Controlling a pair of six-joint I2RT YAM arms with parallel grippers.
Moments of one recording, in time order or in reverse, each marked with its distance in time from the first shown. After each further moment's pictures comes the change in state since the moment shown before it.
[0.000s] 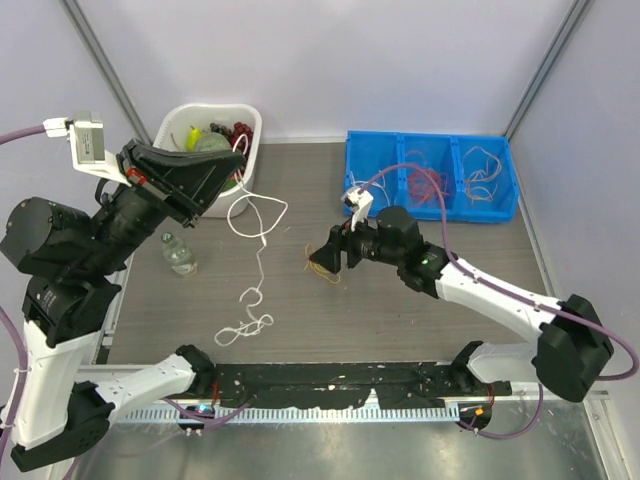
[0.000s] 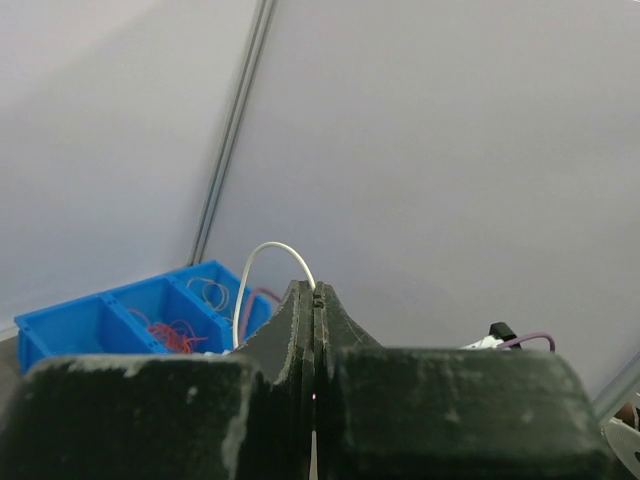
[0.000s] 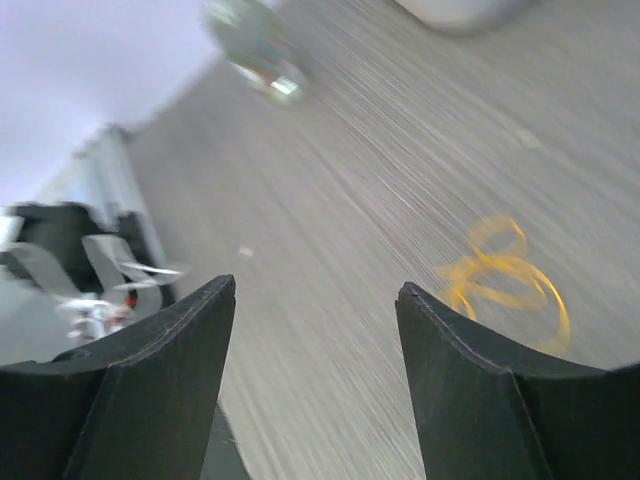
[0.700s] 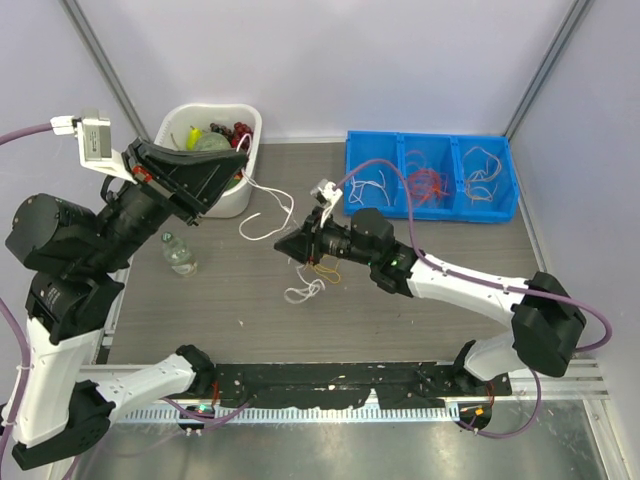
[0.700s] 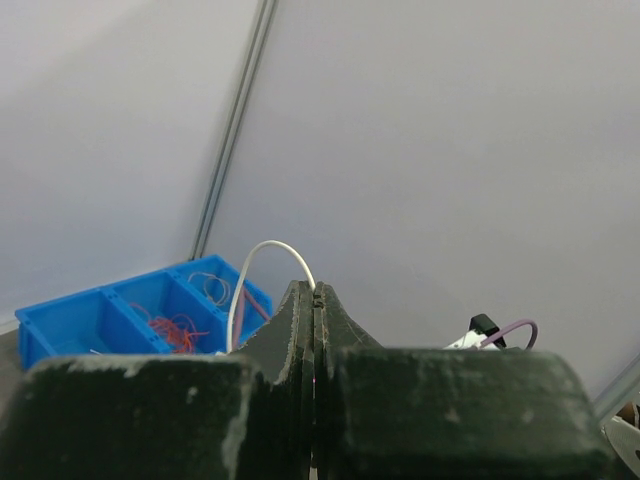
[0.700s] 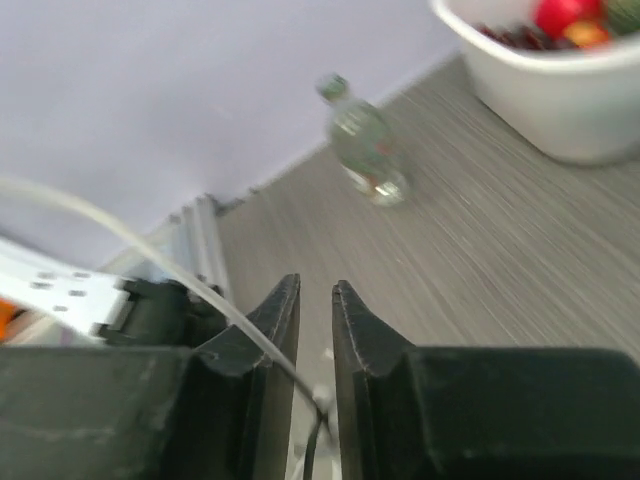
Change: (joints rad) left arm 0.000 0.008 -0.011 -0.005 -0.003 -0.002; right arm 0.163 0.139 0.168 0.364 -0.096 0.099
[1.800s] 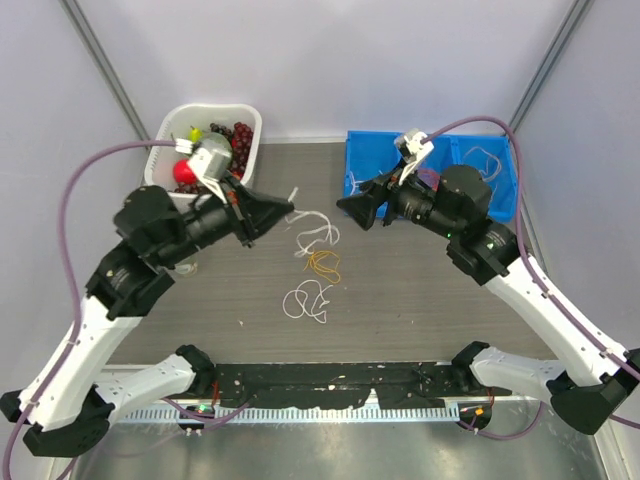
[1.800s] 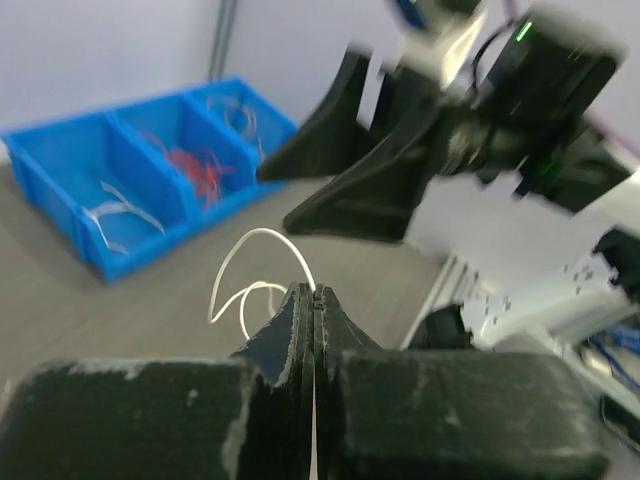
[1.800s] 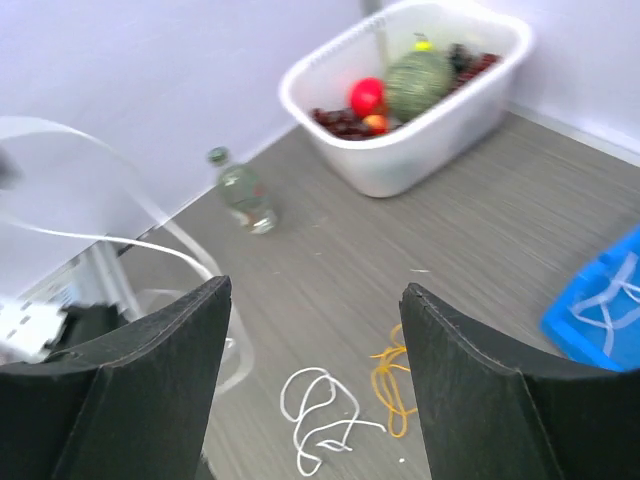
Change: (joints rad) left arm 0.000 -0.035 -0.278 -0.073 0.085 0.103; right arm -0.288 -0.344 0.212 -0.654 0.129 -0.184
